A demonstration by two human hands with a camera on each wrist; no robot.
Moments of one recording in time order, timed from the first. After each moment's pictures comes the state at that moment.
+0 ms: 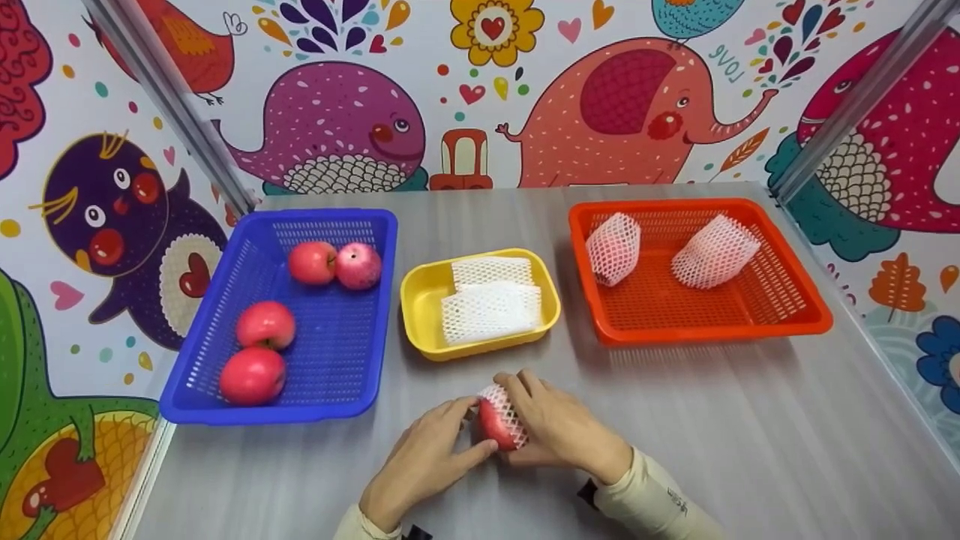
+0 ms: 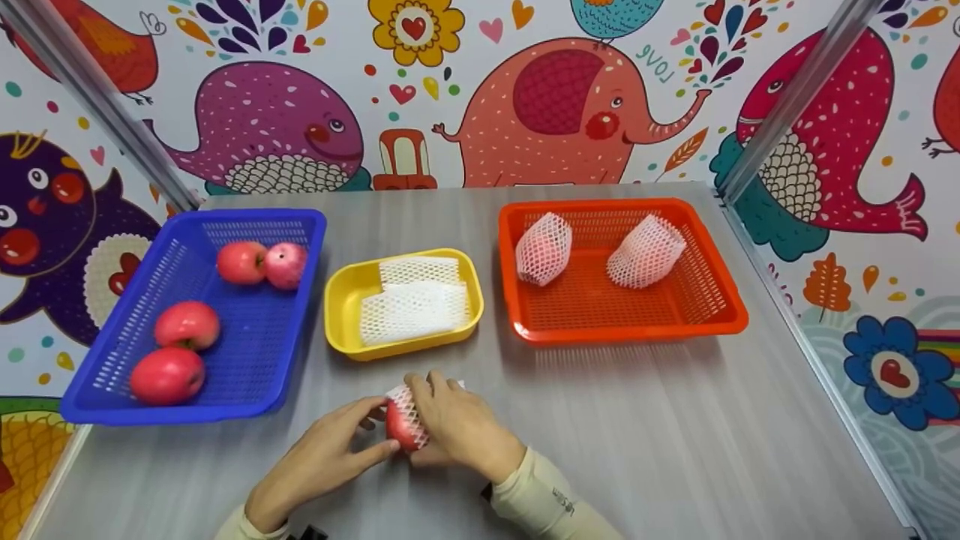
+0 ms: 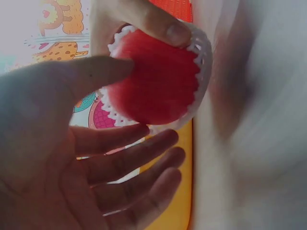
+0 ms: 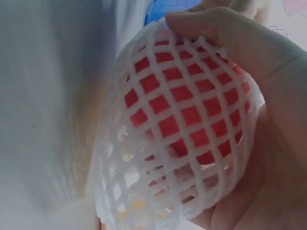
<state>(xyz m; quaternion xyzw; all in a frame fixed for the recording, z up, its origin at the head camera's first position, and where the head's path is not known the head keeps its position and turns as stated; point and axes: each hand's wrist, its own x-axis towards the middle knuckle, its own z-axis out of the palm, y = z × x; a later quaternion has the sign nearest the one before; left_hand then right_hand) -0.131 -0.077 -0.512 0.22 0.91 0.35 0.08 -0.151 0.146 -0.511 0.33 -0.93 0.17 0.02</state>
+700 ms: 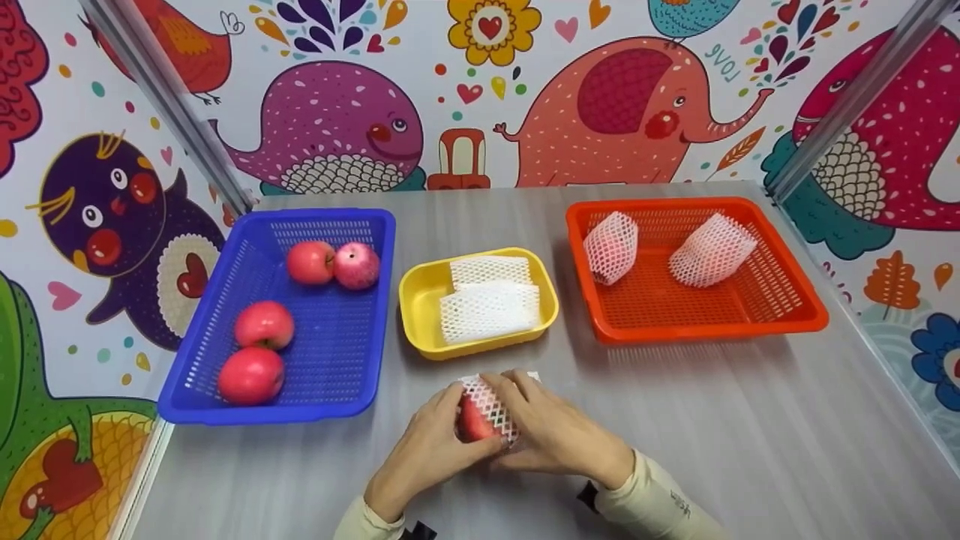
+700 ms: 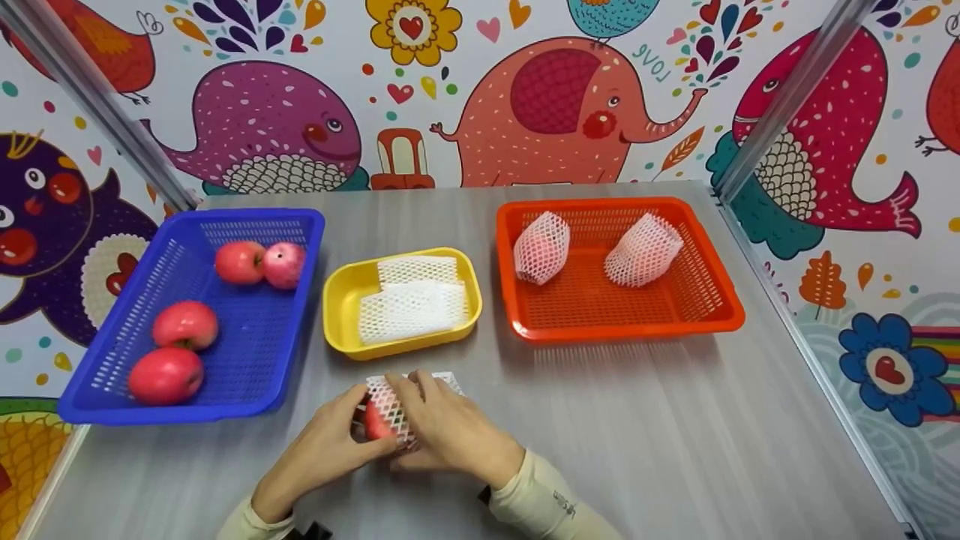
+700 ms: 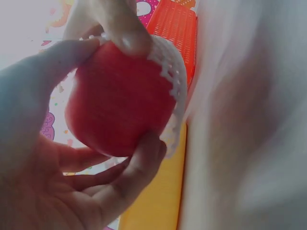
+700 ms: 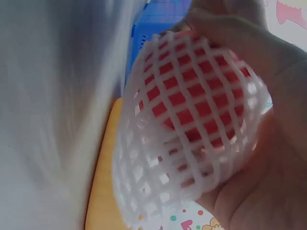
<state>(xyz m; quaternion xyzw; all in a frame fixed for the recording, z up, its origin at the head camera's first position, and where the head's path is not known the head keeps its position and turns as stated) -0.138 -0.070 -0.512 0.18 0.88 0.43 0.08 -0.145 0.144 -0.498 0.38 -0.90 0.23 0.03</state>
